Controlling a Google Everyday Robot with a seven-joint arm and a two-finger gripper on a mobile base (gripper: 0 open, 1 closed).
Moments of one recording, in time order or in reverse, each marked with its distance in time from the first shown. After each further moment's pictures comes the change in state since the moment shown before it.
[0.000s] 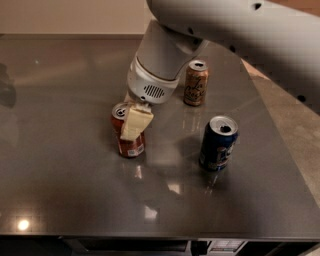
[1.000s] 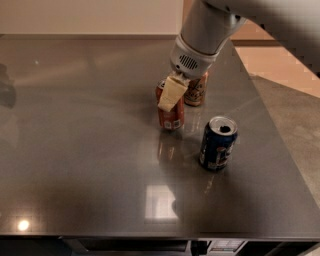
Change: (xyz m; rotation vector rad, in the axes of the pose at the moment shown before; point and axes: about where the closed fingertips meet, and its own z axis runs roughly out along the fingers) arm 0.085 -0.075 -0.047 0.171 0.109 0.411
